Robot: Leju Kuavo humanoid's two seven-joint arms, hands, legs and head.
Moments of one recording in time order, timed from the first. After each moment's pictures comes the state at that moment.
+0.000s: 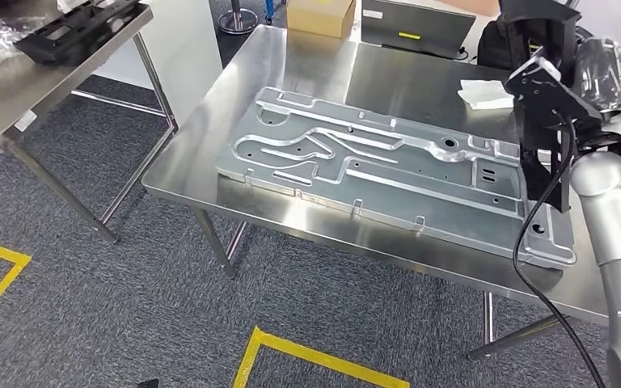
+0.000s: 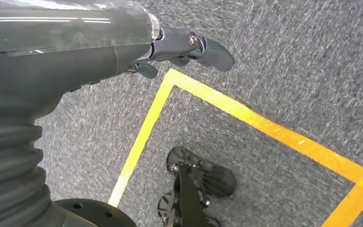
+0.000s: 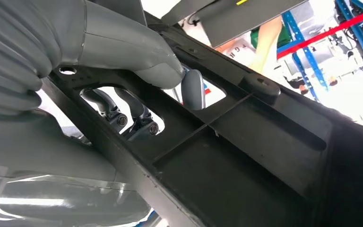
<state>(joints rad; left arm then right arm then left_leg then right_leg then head) -0.08 -0.16 1.20 -0.19 -0.88 0.15 -0.24 -1.09 -0.25 0.35 -0.93 0.63 -0.29 -0.17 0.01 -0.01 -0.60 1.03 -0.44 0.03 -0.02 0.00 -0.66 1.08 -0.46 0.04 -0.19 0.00</state>
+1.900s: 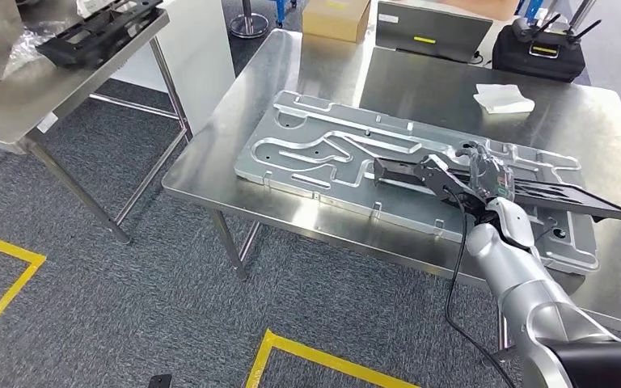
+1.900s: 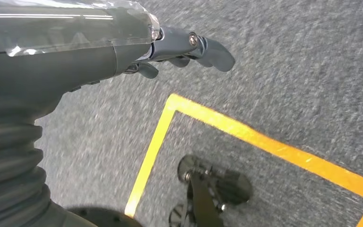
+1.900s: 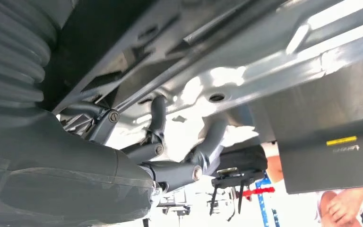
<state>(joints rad) -0.09 -0.16 1.19 -0.19 -0.98 0.21 -0.20 -0.98 0.04 0.24 -0.40 0.94 -0.47 -0.04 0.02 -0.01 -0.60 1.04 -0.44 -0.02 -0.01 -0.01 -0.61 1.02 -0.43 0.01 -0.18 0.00</state>
